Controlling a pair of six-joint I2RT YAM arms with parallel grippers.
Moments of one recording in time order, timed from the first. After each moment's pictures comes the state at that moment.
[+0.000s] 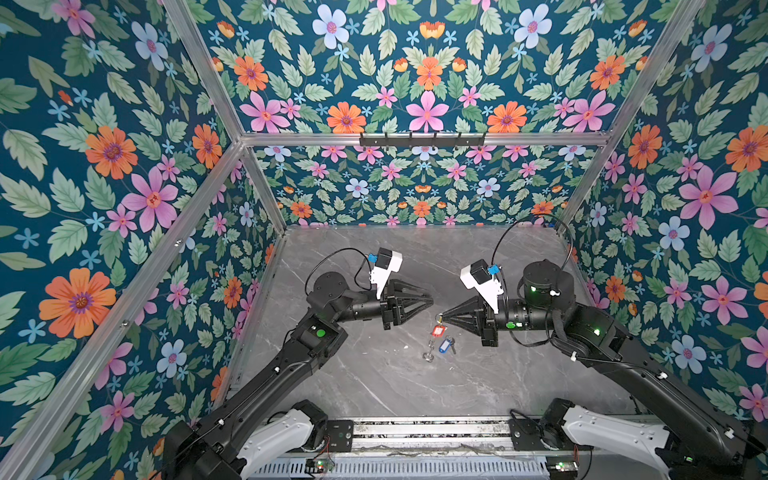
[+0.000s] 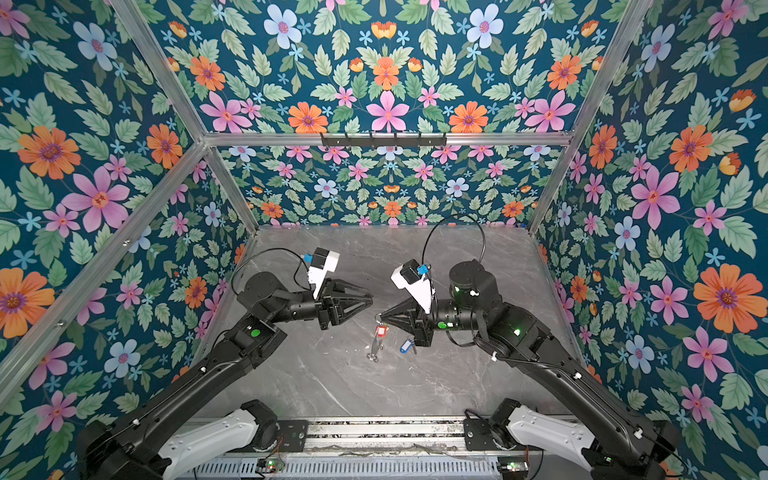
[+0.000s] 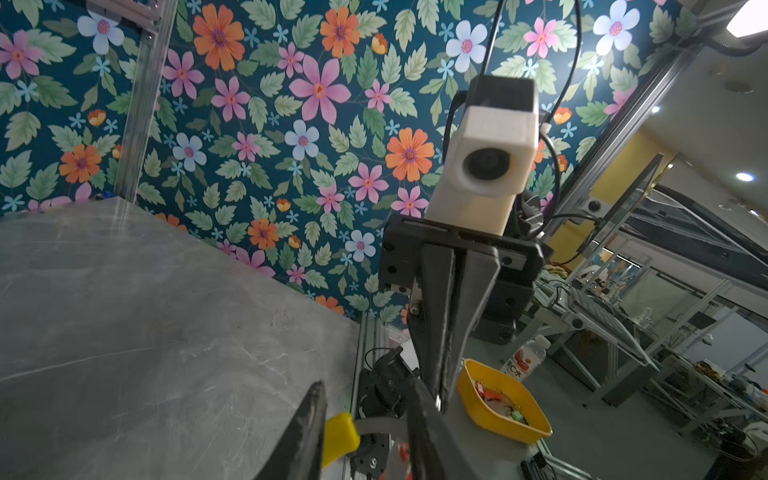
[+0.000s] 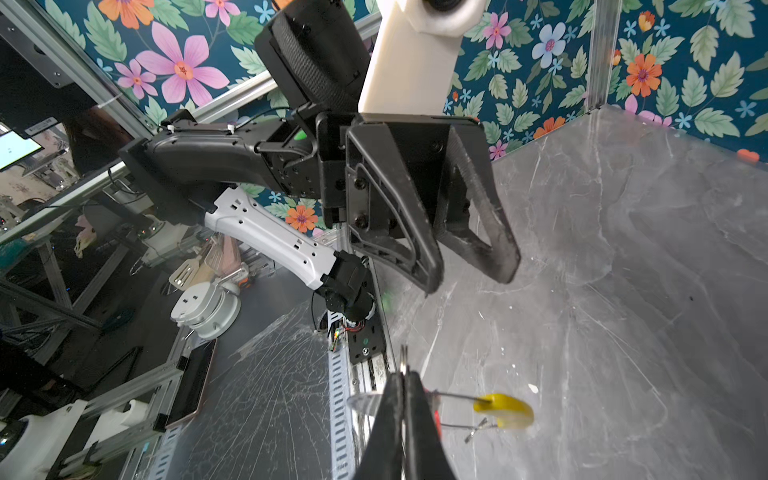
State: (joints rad) left arm -0.64 1.00 0.85 0.29 0.90 -0.58; right arm 0.78 1.01 1.22 -0.56 -0.63 0.15
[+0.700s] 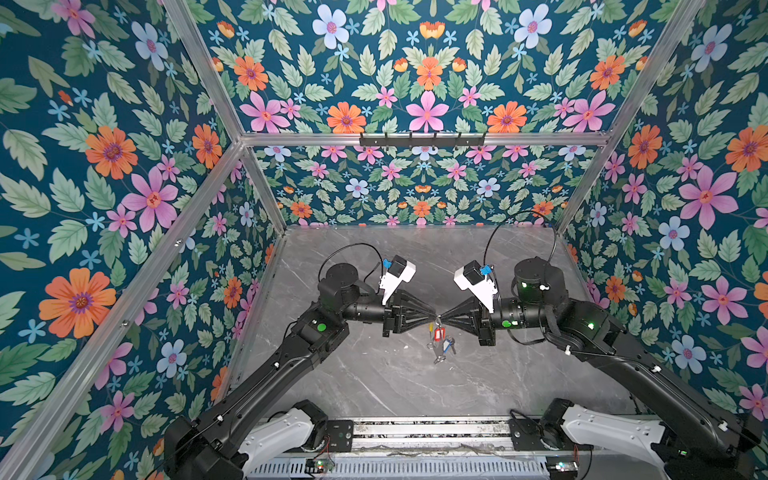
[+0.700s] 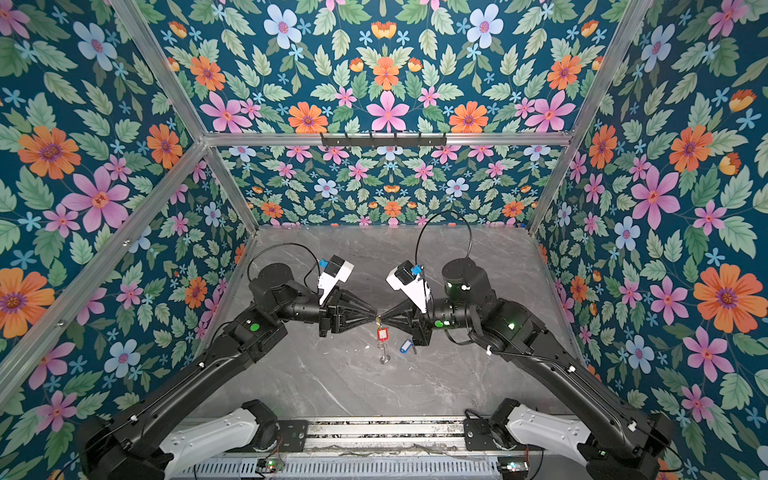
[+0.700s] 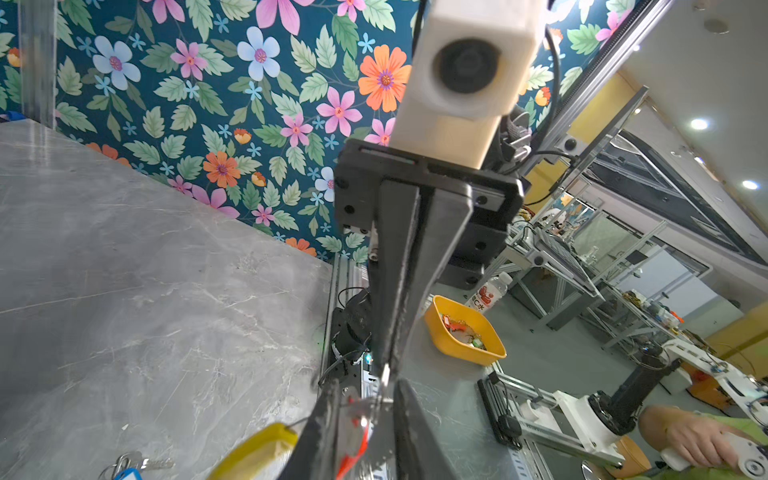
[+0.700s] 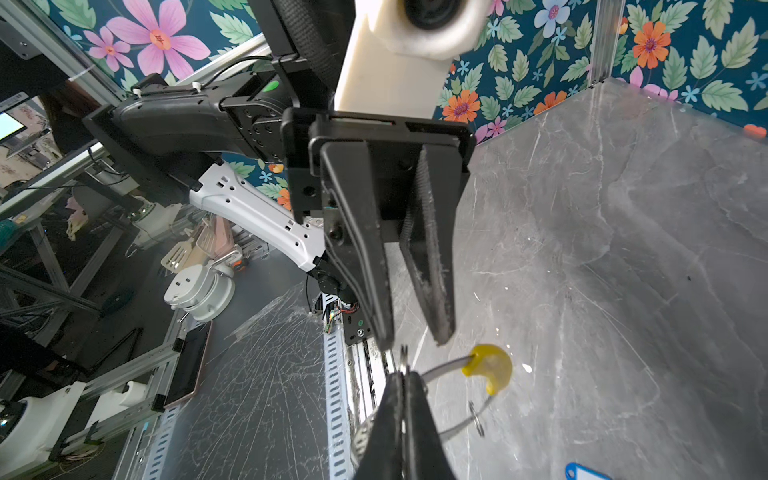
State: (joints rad) left arm -0.67 1.04 0.92 0.06 1.06 -0.46; right arm 0.77 1.05 1.24 -0.62 -0.62 0.11
